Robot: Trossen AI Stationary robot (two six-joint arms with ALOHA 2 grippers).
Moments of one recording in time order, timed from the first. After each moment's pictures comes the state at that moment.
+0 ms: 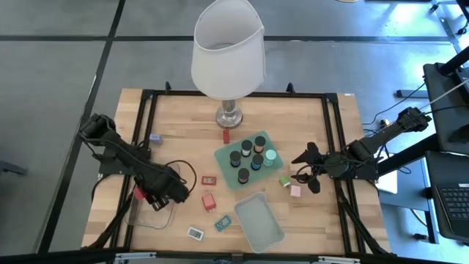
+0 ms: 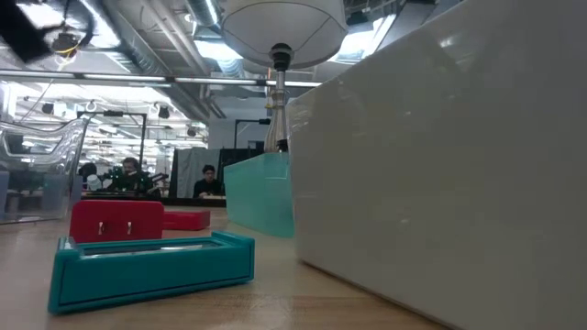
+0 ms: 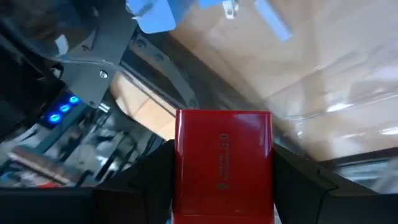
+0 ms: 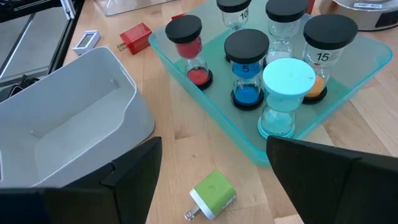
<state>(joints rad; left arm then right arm) -0.56 1.54 1.07 -1.54 0.39 -1.22 0.56 0.69 0.45 -0.43 0.43 0.59</state>
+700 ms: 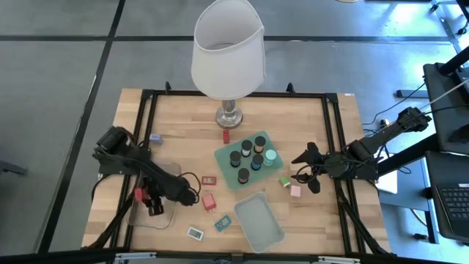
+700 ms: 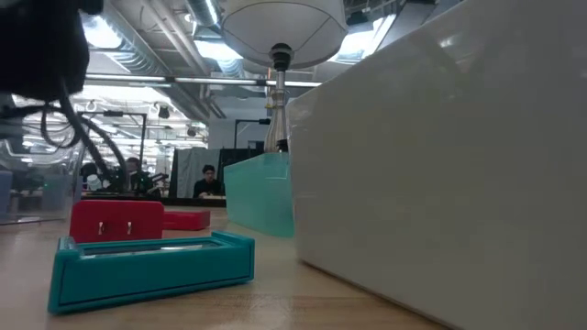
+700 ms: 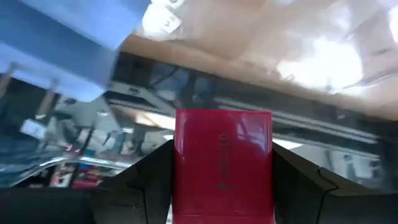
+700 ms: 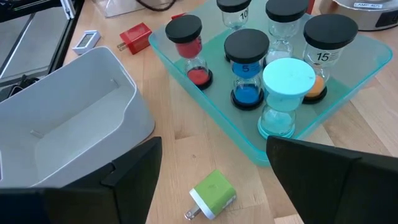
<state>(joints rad) -0.54 1.80 0.99 -1.46 0.50 -0.67 0.56 0.70 0.45 -0.43 0.43 0.59</state>
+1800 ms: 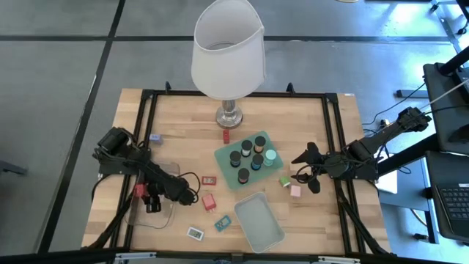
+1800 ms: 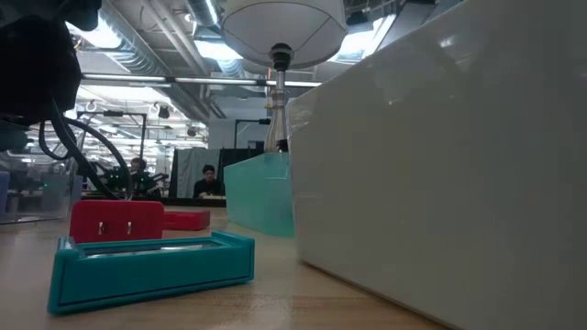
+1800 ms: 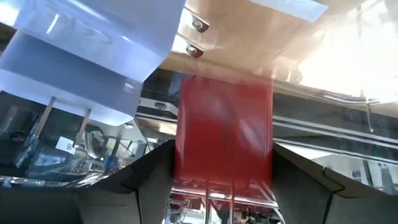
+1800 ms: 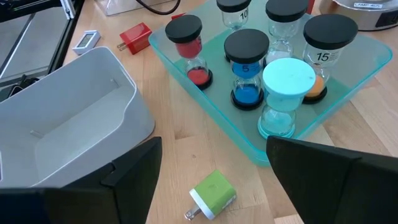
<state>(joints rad) -0.55 1.81 0.95 -1.45 0.42 -0.61 0.56 0.70 0.45 -0.43 0.43 0.59</state>
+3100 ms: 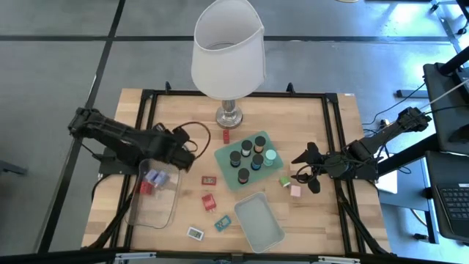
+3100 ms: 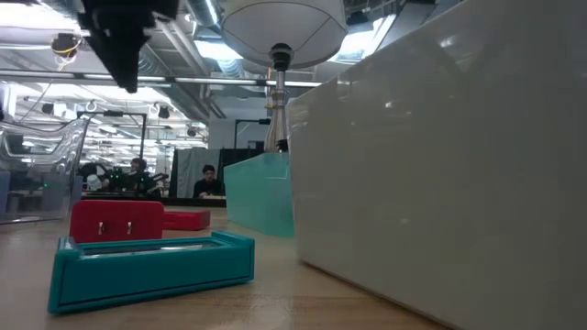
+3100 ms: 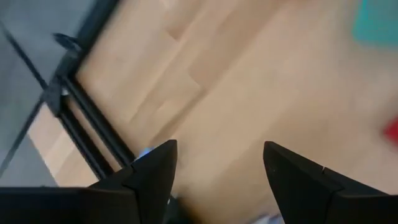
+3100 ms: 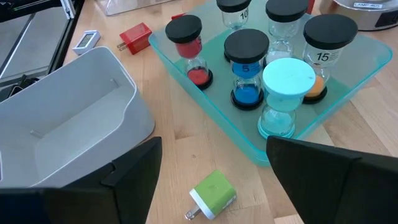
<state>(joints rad) -0.25 1.36 1.19 -1.48 -0.52 -0.99 0.56 0.70 0.45 -0.43 0.43 0.59</state>
